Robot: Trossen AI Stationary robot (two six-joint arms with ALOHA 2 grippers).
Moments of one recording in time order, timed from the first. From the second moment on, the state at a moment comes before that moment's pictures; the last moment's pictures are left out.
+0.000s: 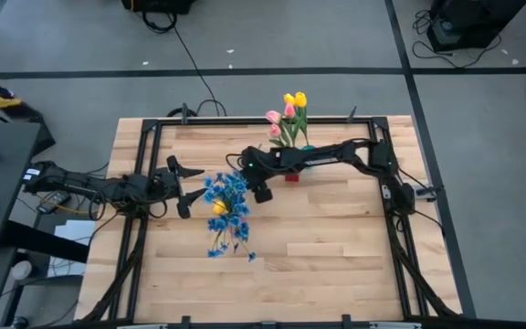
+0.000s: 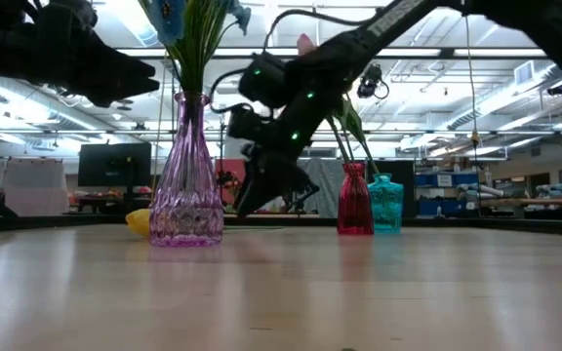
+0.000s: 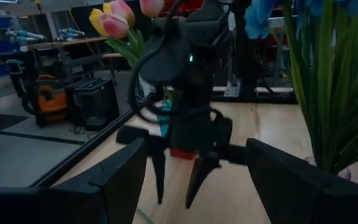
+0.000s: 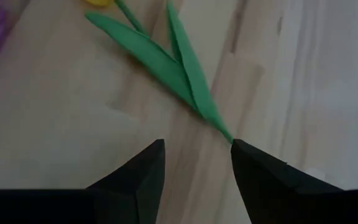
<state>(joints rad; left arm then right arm) -0.17 0.44 0.14 0.29 -0.47 0.04 -0.19 2.16 1.54 -0.32 -0.06 -0.54</state>
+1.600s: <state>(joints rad) -0.17 0.44 0.14 0.27 -0.47 0.05 -0.24 2.27 2.00 -0.52 -0.06 -0.34</state>
